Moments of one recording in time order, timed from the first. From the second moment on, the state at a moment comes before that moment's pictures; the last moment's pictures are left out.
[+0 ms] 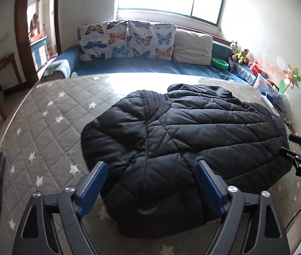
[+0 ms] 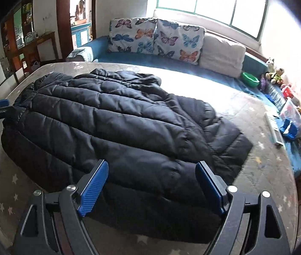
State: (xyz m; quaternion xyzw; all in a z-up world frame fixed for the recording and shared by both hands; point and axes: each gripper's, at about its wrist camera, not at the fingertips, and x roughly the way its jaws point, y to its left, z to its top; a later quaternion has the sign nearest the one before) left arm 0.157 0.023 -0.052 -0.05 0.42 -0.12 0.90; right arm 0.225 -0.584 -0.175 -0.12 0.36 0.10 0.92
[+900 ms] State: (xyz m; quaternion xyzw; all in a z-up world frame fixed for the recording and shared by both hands) left arm 0.155 0.075 -0.072 -0.21 0.45 -0.14 0.86; right arm 0.238 -0.658 -0.190 0.03 0.40 0.10 0.91
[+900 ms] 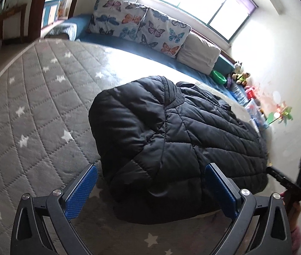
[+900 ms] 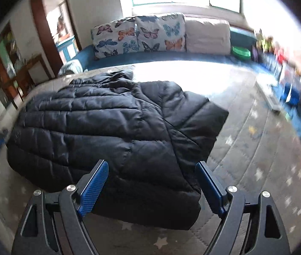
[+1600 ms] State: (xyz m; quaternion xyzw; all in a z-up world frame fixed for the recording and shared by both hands) left arm 0.182 0.074 -0.100 -0.25 0.48 -0.19 0.82; right arm 0.283 -0.704 -0.235 0.24 0.48 0.17 0.82
